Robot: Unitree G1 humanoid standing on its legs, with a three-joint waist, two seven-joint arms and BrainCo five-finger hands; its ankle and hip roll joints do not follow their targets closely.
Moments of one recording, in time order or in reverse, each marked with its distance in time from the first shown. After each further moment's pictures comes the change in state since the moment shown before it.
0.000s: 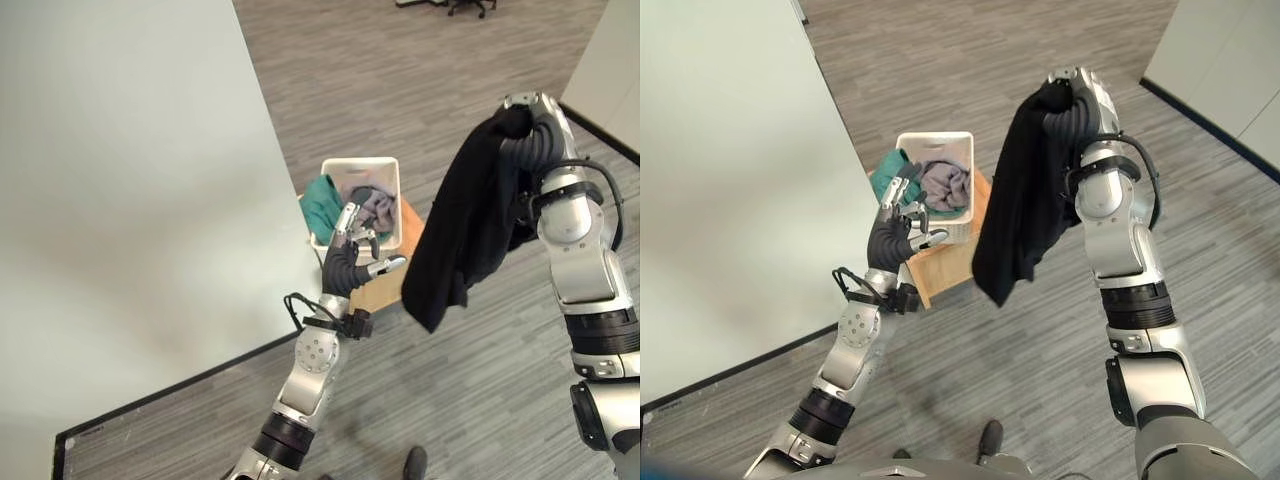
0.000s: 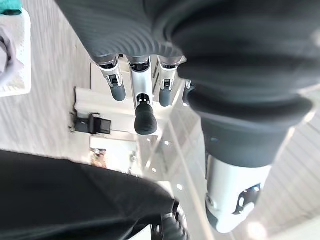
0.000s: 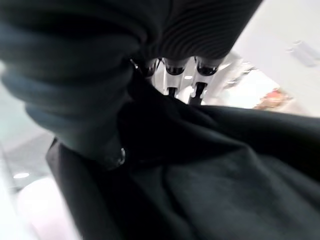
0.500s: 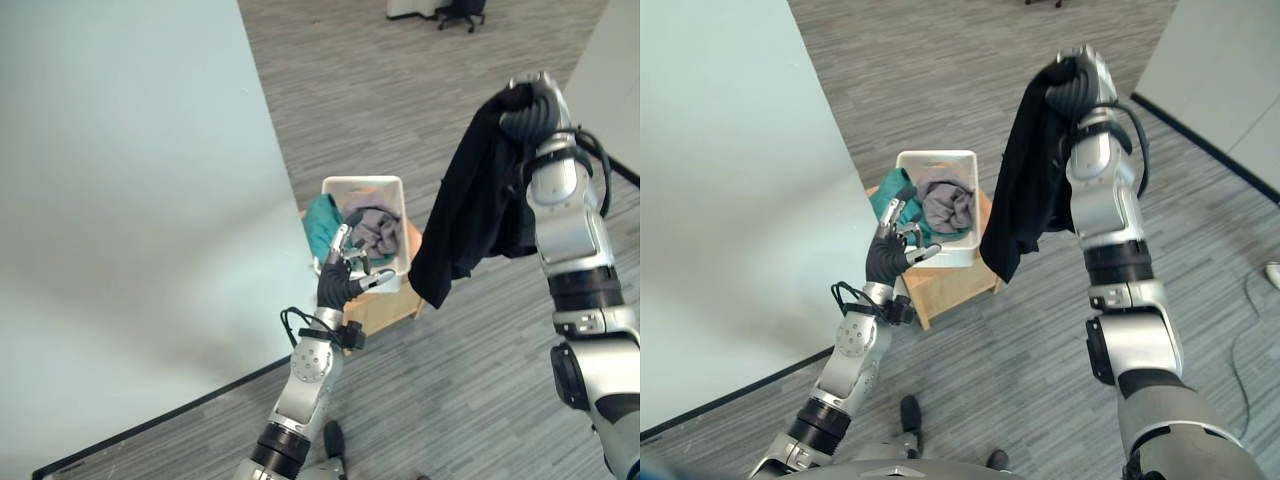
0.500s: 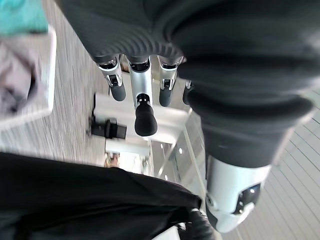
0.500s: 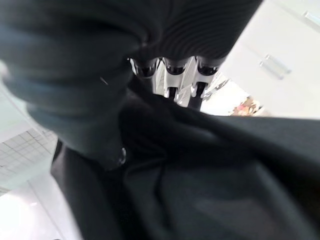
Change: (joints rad) left arm 0.064 0.010 0.009 -0.014 -0.027 -0.004 -0.029; right arm -0.210 0.025 -0.001 0.091 -0.080 0.055 -0.022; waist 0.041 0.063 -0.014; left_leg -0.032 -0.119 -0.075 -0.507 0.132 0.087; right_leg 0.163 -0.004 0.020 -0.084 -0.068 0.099
